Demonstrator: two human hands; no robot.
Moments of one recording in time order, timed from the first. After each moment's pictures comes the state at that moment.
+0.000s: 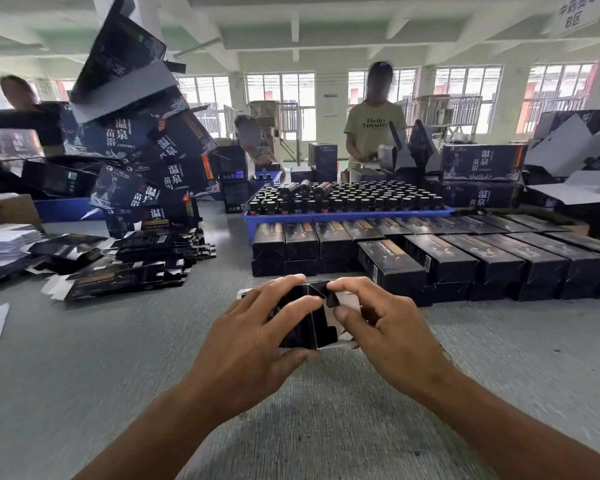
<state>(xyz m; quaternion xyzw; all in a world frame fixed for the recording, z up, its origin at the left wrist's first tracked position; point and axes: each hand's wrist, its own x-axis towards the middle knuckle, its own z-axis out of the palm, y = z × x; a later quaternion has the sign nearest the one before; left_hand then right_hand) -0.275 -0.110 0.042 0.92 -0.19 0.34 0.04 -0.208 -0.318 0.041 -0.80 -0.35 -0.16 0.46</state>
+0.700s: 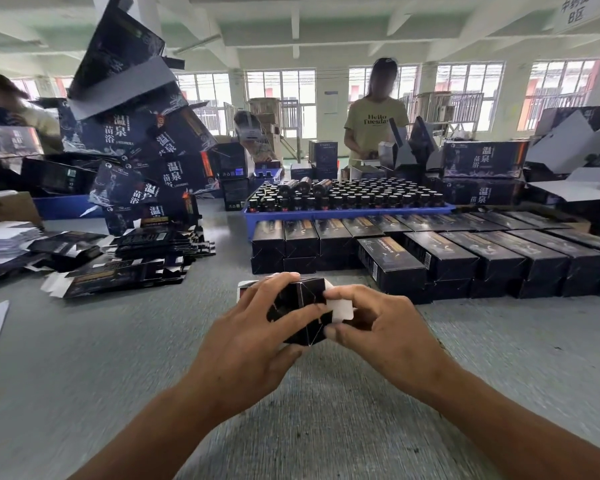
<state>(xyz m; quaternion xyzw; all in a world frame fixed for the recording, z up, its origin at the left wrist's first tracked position) -0.273 -0.107 0.037 0.92 -0.20 0.32 0.04 -0.210 -0.321 0.042 -0.82 -0.35 -0.10 0.45</state>
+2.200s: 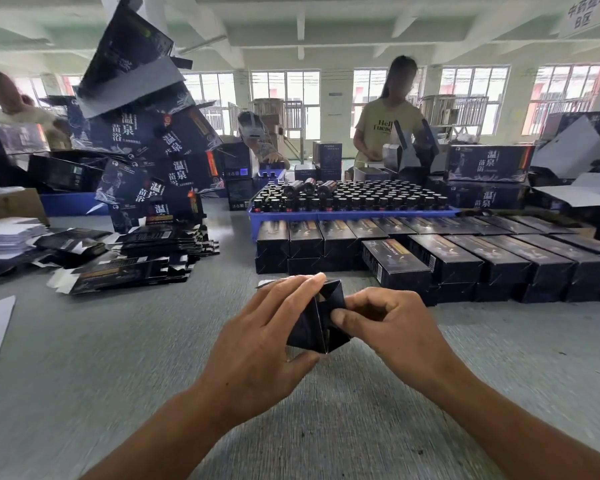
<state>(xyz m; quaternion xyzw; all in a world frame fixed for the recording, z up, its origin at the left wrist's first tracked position) -0.276 -0.119 0.034 0.89 -0.19 0.40 0.10 -0.212 -0.319 0.048 -0.76 -0.30 -0.05 0.57</state>
